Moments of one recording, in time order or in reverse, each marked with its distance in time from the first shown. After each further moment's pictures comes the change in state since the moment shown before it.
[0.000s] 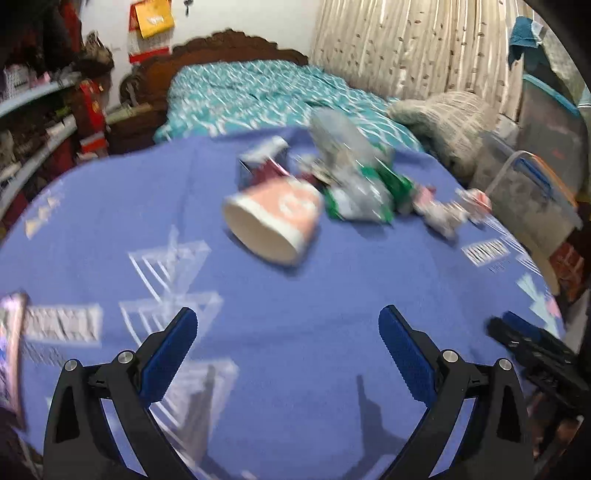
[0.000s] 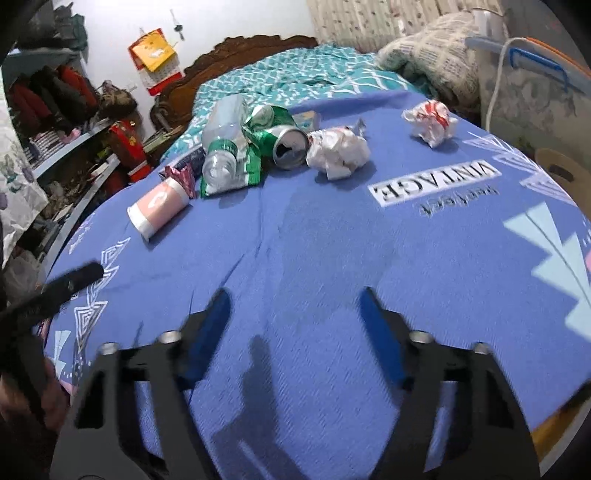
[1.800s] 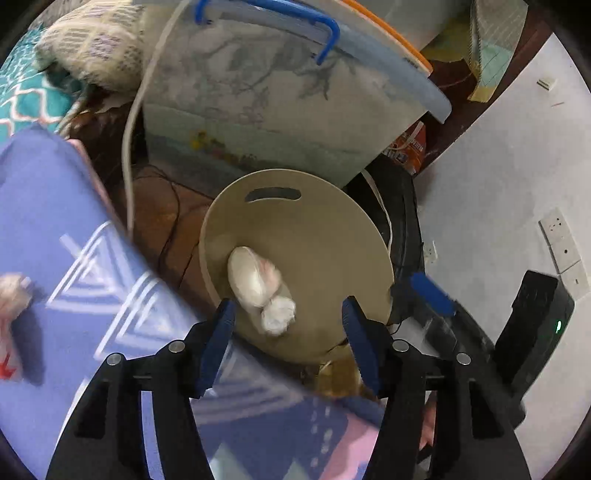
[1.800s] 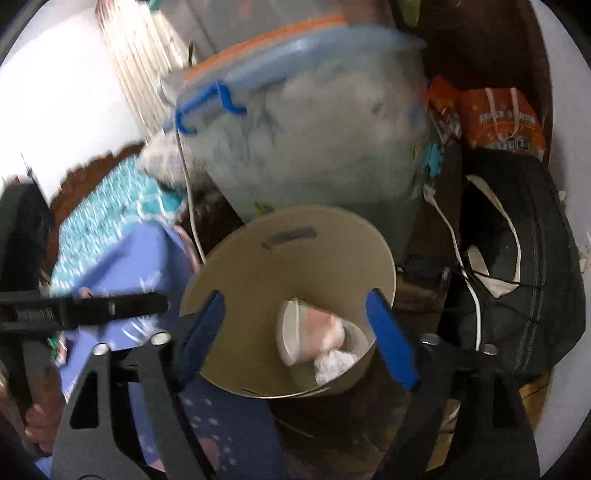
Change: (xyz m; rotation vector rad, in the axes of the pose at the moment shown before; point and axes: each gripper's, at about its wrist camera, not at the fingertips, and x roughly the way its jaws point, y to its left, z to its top) left arm 0.176 -0.524 0.087 0.504 0.433 -0.780; right arm -0.103 -0.383 0.066 0.464 -0.325 -0.393
